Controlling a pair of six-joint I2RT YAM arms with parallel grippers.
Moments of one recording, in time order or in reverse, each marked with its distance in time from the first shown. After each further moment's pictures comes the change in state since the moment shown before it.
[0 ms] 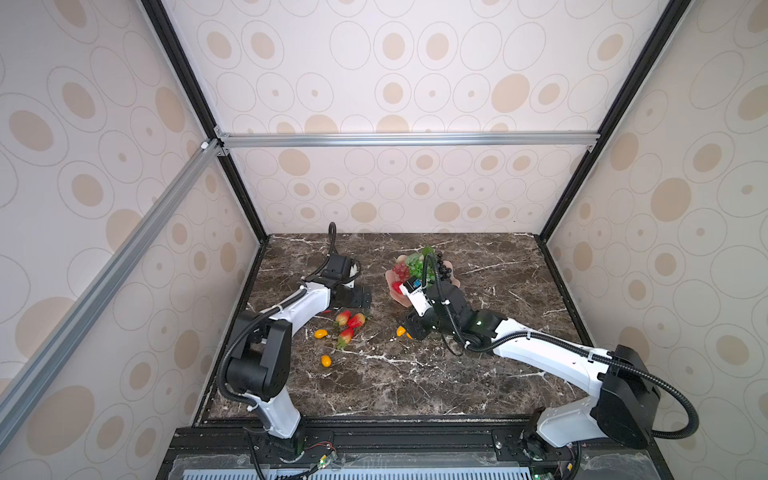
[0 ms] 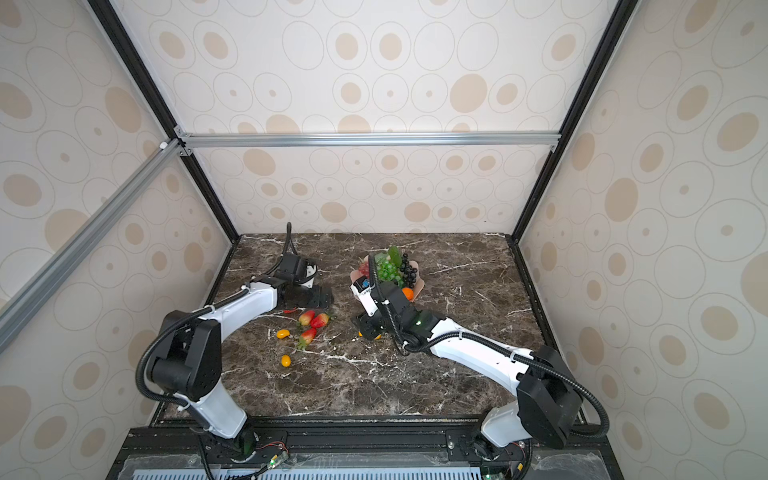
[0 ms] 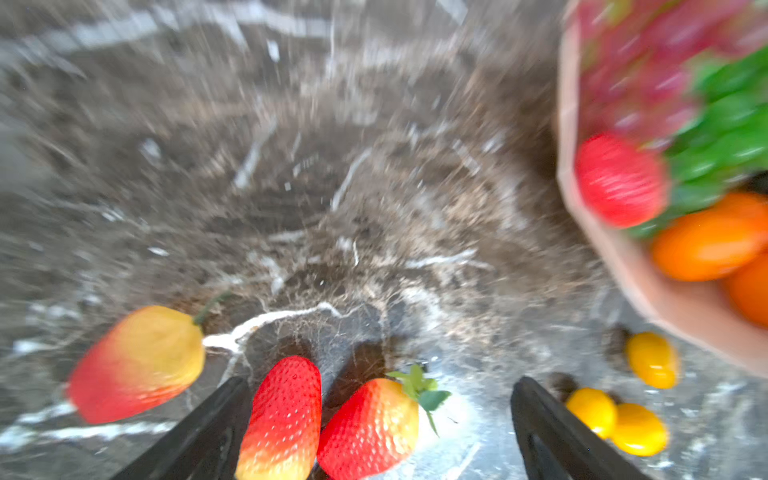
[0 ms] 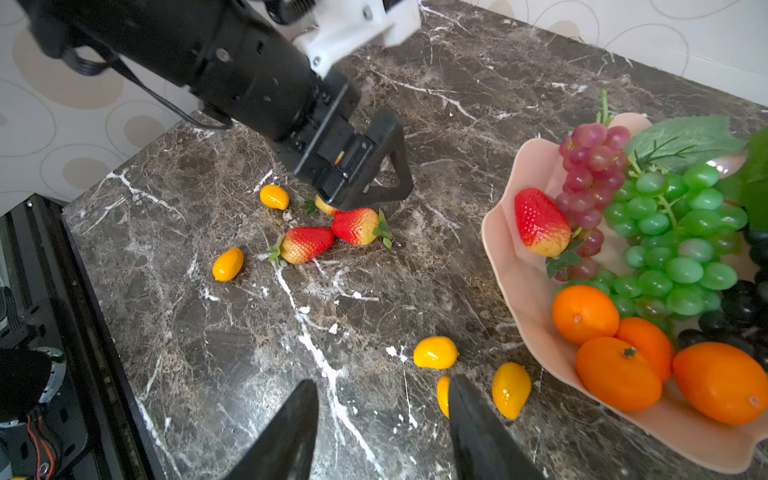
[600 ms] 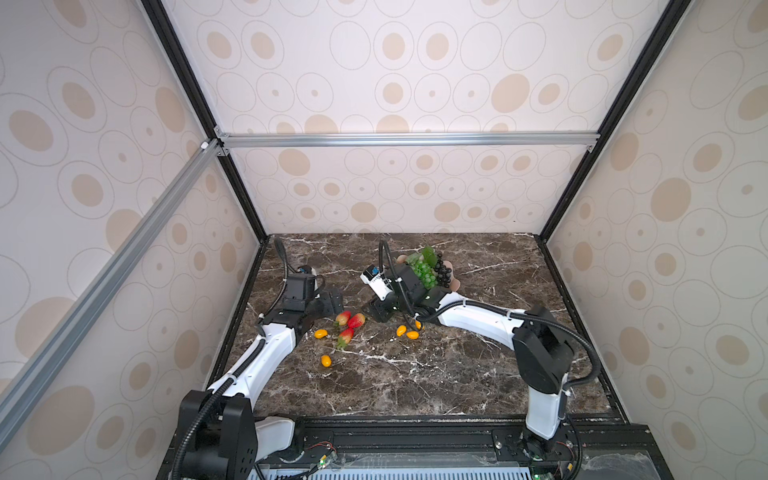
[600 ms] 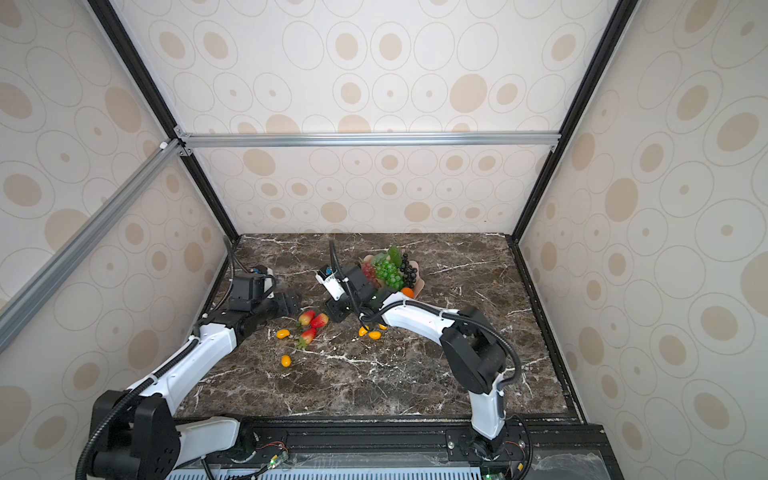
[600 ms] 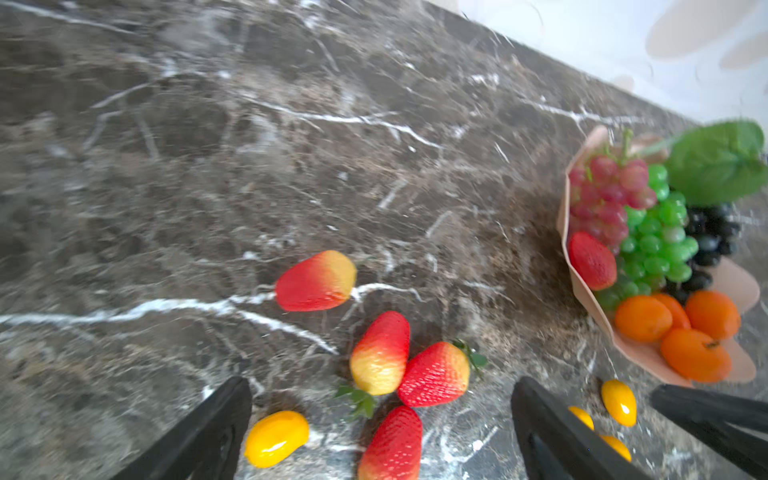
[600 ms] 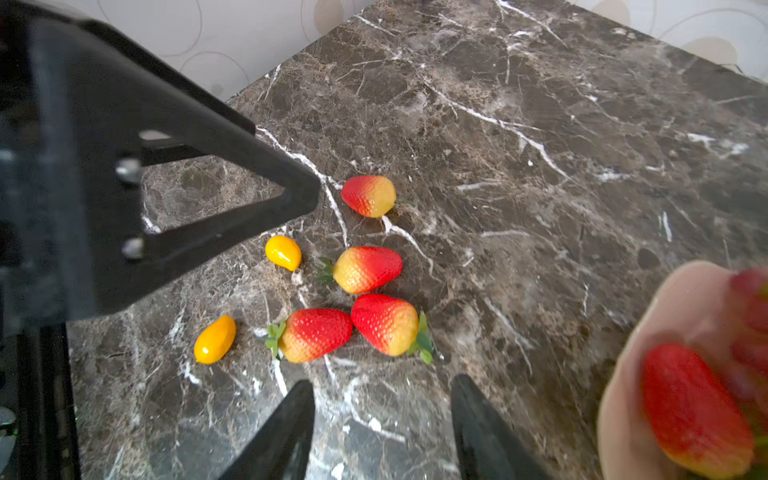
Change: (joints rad) left arm 0.185 -0.430 -0.354 0.147 -0.058 -0.159; right arm 0.000 0.524 0.475 0.001 -0.150 -0.092
